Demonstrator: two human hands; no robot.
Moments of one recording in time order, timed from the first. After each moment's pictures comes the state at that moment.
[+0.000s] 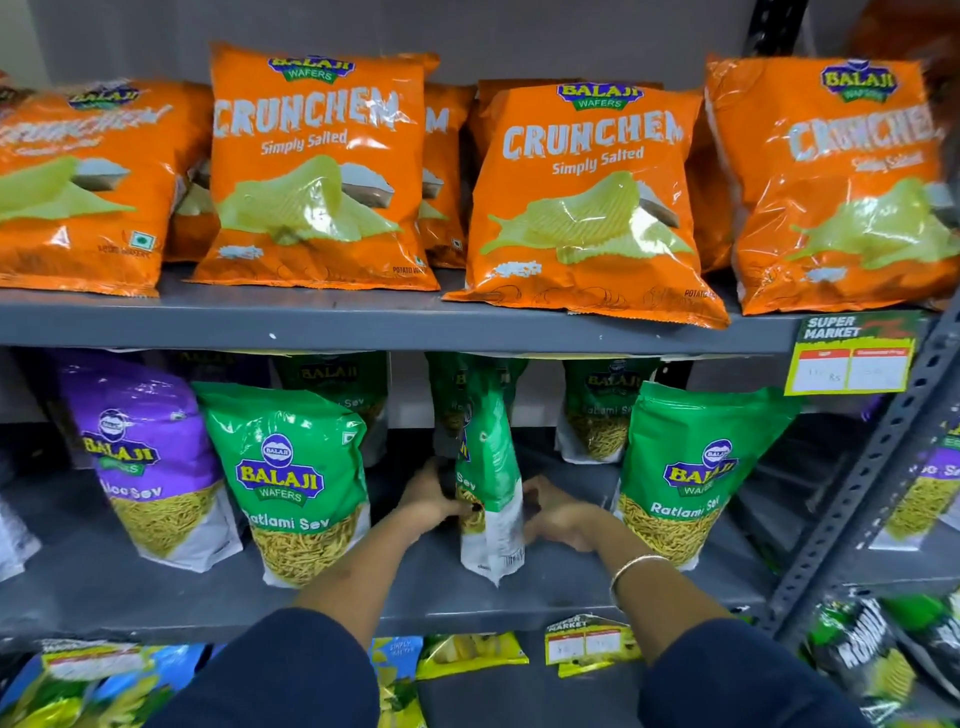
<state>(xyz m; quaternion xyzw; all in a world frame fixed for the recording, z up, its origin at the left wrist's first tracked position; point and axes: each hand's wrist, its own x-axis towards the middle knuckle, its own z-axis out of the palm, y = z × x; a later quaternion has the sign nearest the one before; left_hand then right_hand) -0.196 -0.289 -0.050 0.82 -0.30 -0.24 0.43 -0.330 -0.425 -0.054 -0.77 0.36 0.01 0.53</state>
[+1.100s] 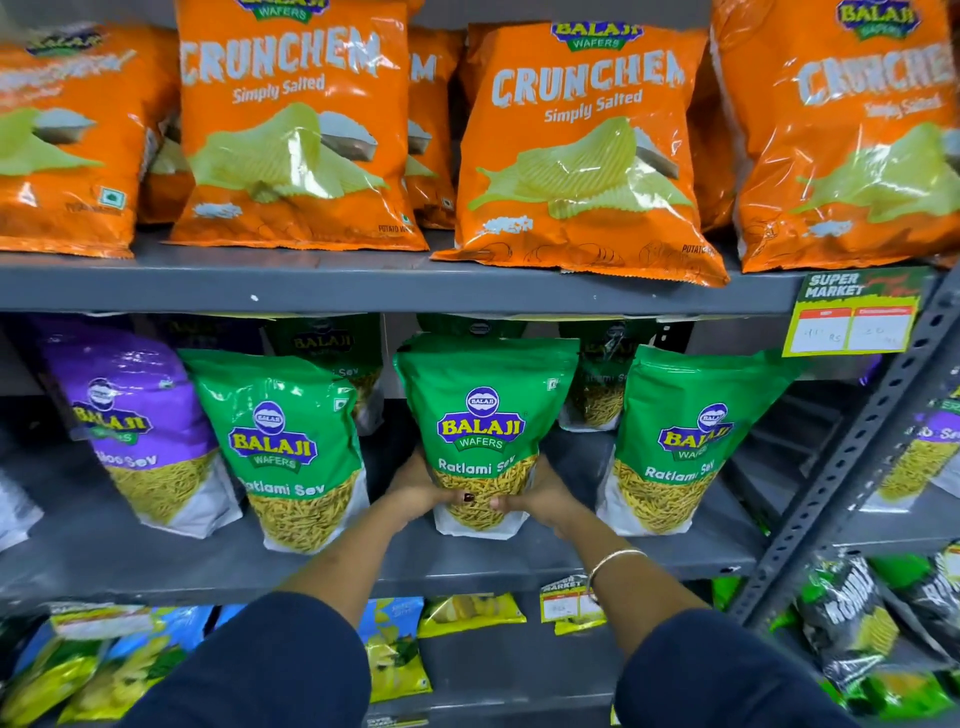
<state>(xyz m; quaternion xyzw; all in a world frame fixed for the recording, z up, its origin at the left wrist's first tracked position) -0.207 -0.276 -0.063 0.77 -0.30 -0.29 0.48 -0.336 -0.412 -0.082 -0.71 0.30 -0.13 0.63</state>
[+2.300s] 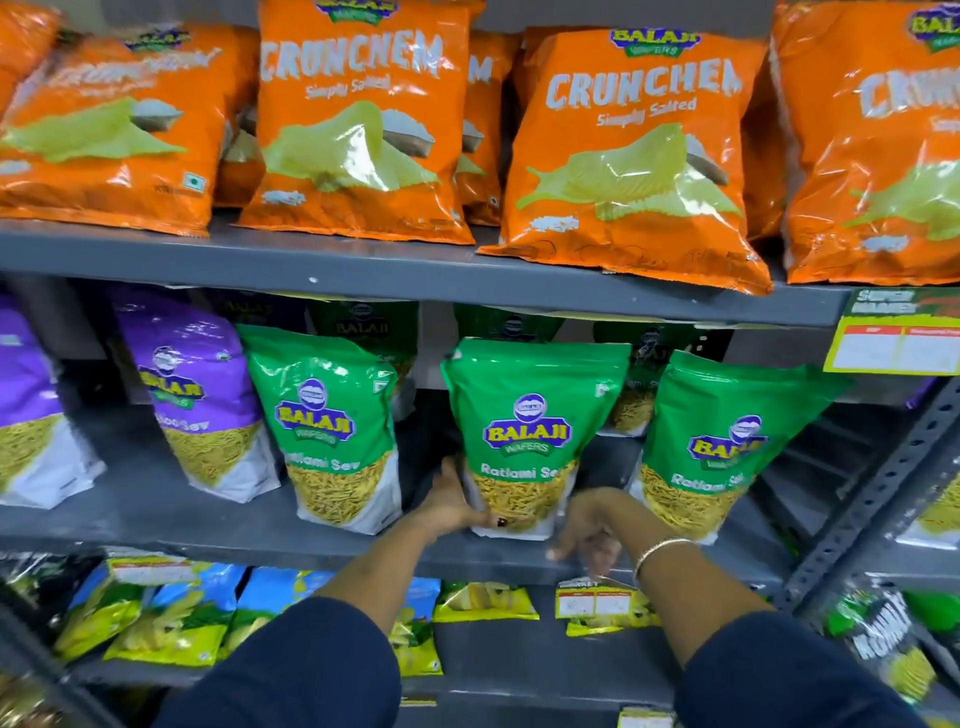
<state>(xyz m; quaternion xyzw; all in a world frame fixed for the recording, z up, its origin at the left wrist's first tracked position) -0.235 -0.259 -0.071 0.83 -0.27 -0.30 0.39 -0.353 -0.410 -0.051 -0.78 0.39 0.34 0.35</state>
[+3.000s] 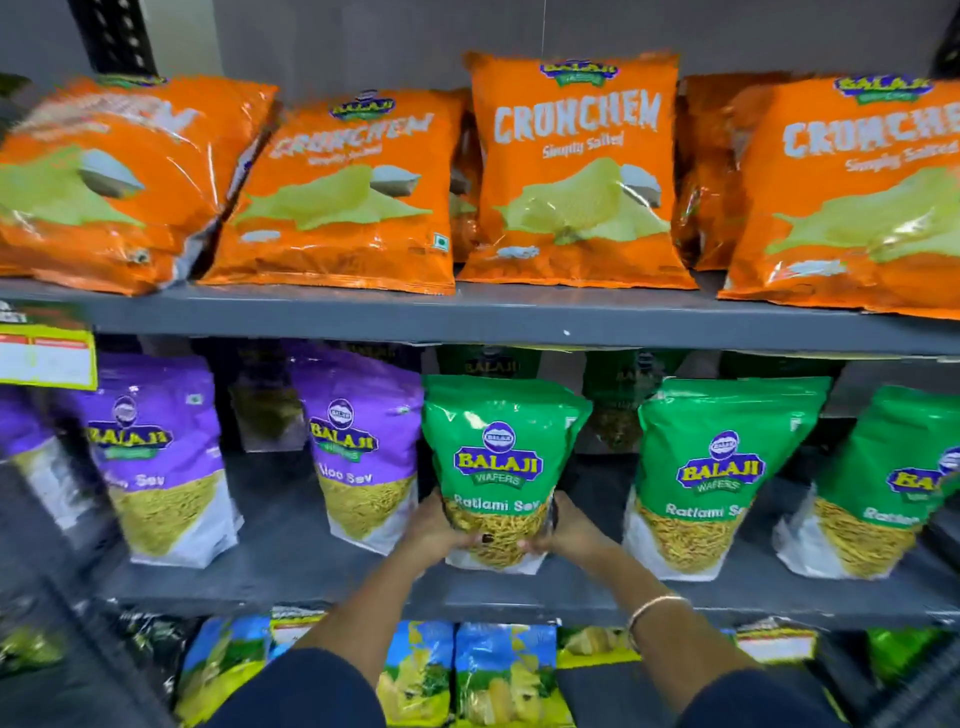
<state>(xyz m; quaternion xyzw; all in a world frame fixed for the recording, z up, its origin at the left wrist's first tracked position) -0.076 -0.106 -0.078 0.80 -0.29 -0.22 0.47 -0.200 -0.257 -0.087 -0.77 0.29 -0.05 0.56</state>
